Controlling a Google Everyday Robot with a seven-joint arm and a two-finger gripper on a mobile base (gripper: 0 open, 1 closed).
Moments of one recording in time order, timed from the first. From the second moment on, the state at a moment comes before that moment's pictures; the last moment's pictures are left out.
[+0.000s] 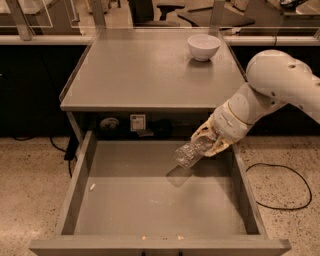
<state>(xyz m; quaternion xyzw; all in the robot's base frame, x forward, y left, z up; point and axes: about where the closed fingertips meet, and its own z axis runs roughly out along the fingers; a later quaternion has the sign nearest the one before) 0.533 -0.144 0.757 -0.92 0.34 0.03 0.21</state>
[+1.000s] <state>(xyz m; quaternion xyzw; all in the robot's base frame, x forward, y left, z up) 0.526 -0.117 0.724 -0.92 0.33 0.06 0.21</state>
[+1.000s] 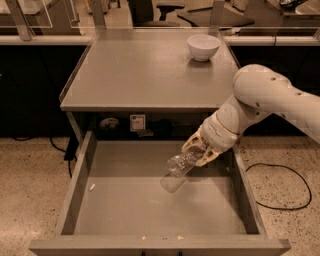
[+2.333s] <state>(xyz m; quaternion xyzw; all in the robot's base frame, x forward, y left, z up) 0.461 -0.100 0.611 -0.93 0.32 0.07 0.18</state>
